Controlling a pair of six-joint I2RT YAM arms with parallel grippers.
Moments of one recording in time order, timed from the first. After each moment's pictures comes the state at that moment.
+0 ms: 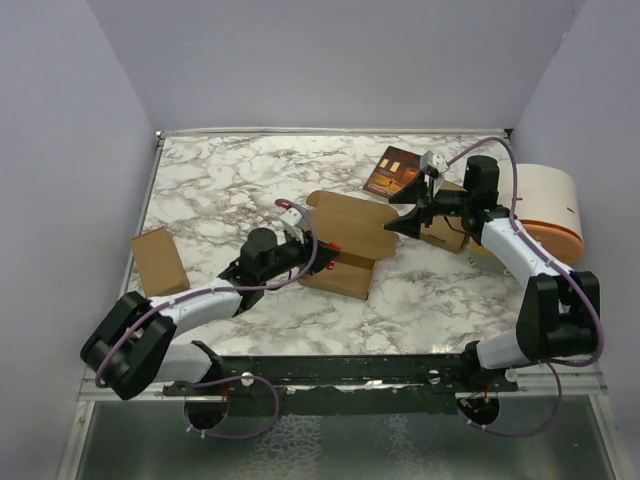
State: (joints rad) left arm -0.62 1.23 0.45 0.65 0.35 -0.45; right arm 0.08 1.45 0.95 0.05 -1.25 -0.30
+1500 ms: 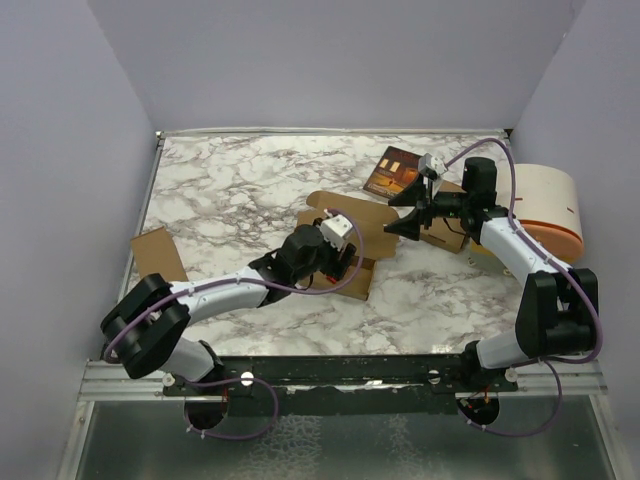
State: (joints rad) left arm -0.87 1.44 0.72 0.29 -0.04 -0.07; right arm 0.08 1.46 0.95 0.02 -1.26 -0.33
